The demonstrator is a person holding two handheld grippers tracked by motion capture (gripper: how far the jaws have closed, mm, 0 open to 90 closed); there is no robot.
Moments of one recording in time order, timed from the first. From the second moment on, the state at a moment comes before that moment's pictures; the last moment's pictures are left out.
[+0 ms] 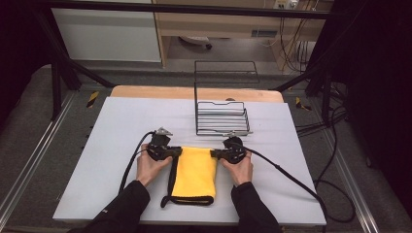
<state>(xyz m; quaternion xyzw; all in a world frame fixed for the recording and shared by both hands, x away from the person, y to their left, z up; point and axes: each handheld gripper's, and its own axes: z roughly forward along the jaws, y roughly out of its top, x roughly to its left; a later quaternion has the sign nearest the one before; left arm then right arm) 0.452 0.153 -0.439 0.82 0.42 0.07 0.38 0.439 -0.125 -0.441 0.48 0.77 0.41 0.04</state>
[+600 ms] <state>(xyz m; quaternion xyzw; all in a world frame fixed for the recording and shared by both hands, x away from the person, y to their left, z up) 0.412 0.173 -0.392 0.79 0.39 0.11 0.47 0.409 -0.129 -0.398 0.41 0.76 0.49 0.09</state>
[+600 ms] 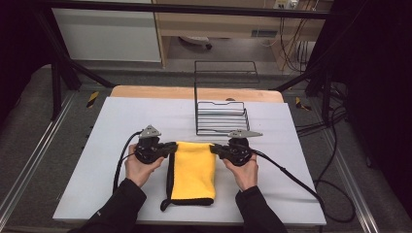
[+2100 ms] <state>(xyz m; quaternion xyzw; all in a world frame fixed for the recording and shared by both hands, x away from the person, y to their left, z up) 0.367 0.165 -0.331 0.75 0.34 0.18 0.54 0.364 -0.142 -0.328 0.32 0.73 0.57 0.19</state>
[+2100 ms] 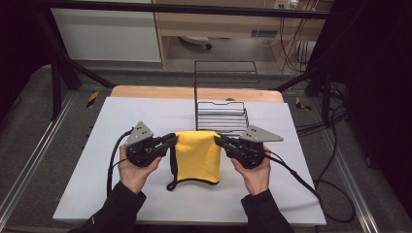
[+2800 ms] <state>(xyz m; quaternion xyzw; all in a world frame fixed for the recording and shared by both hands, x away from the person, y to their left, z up) 0.366 0.142 -0.300 0.71 0.30 0.22 0.59 0.353 -0.162 -0.289 0.31 0.69 0.60 0.25</state>
